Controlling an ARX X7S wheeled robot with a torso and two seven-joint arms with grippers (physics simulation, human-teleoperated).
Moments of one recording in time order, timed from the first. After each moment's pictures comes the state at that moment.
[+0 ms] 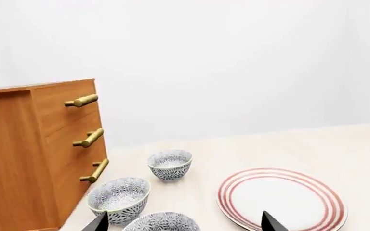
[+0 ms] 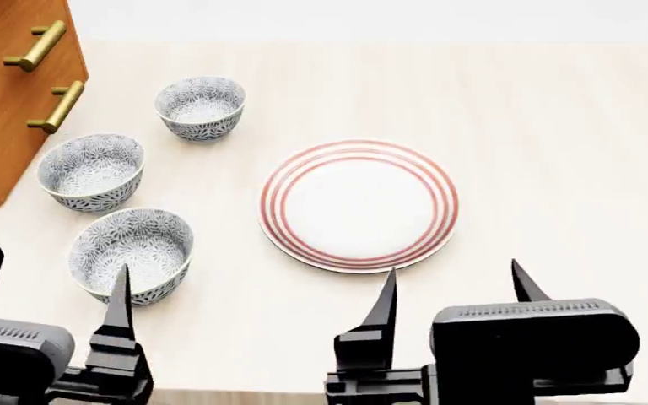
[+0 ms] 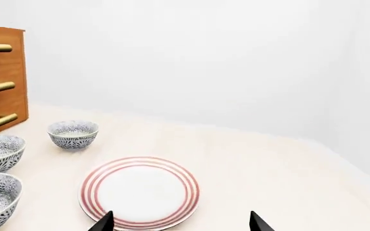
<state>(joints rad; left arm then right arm) -0.20 -0.09 0.14 0.75 -0.03 -0.80 -0.09 0.28 0.13 -0.13 -0.84 0.03 1.06 0.12</state>
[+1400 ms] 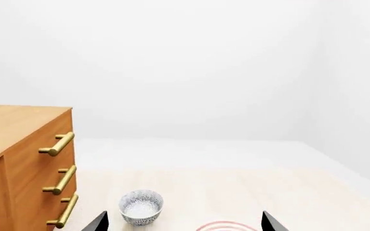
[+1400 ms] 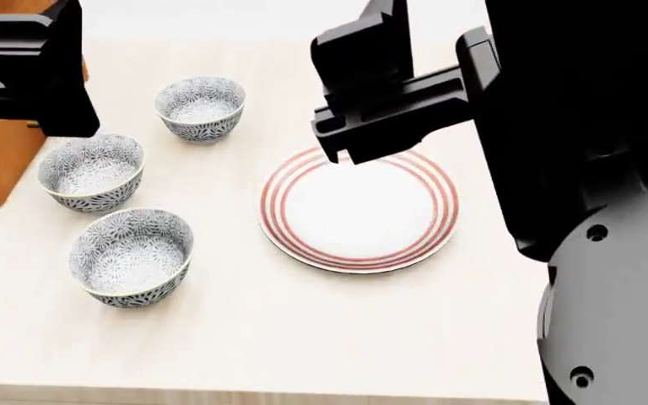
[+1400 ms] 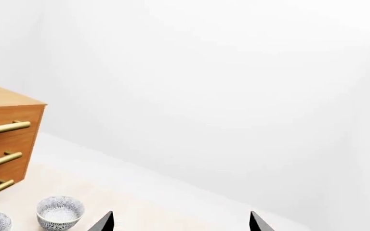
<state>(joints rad) -1.21 -0.27 -0.06 0.41 -1.61 -1.43 -1.21 1.44 0.54 -0.21 -0.52 1.69 1.46 1.17</state>
